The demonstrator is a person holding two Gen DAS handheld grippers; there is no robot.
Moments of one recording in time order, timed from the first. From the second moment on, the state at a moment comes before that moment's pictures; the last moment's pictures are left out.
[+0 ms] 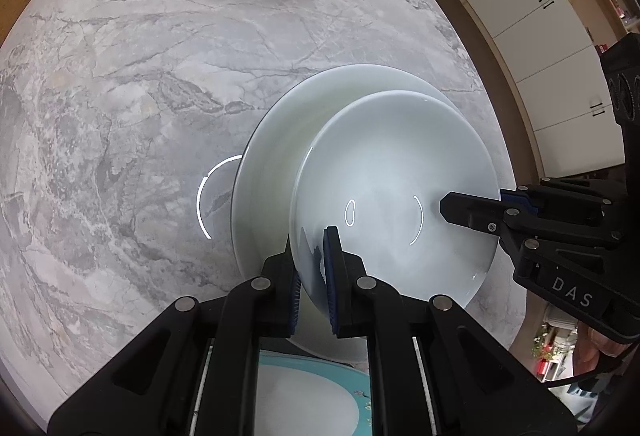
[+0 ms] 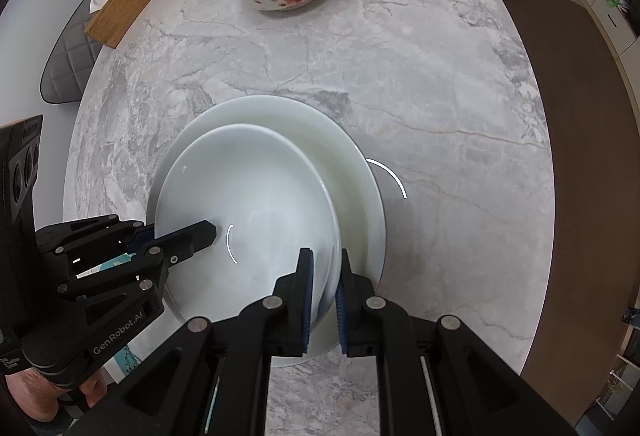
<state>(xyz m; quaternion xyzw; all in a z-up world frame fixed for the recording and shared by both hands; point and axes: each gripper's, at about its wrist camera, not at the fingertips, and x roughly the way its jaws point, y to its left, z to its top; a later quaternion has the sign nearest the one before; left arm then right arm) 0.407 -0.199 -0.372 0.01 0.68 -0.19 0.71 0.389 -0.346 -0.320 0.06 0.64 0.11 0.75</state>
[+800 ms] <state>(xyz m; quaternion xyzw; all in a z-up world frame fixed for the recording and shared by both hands) 0.409 -0.207 -0.371 0.02 0.67 -0.18 0.72 0.391 -0.317 -0.319 -0.02 0.63 0.10 0.77</state>
